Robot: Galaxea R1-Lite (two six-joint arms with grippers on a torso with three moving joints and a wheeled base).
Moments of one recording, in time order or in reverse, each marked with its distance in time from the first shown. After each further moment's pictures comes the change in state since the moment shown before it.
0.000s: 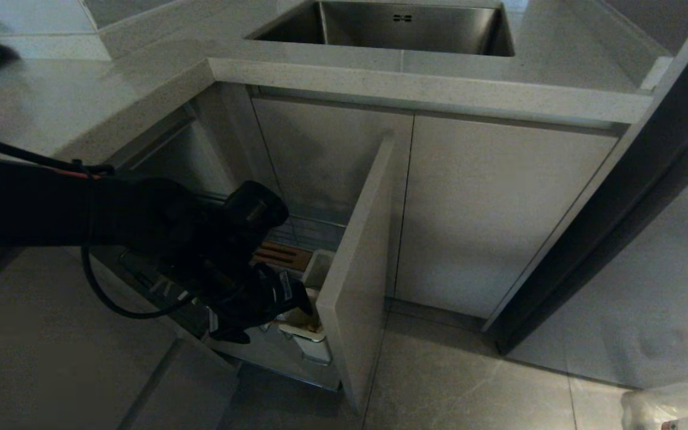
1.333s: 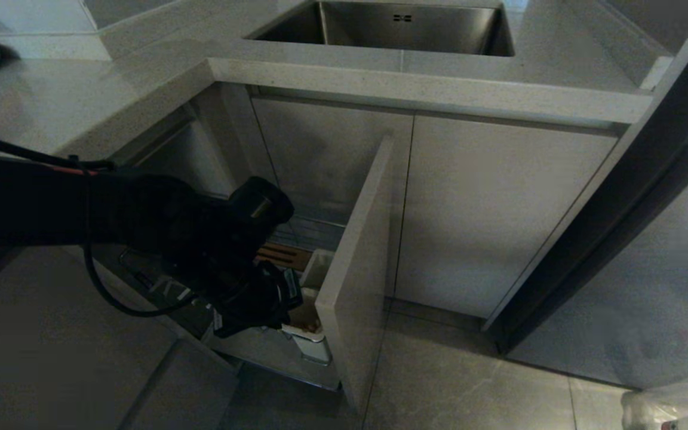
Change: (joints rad) left arm -0.028 -0.013 -0.019 0.005 0.024 -0.017; right arm 0.000 0.000 0.000 0.000 0.000 0.000
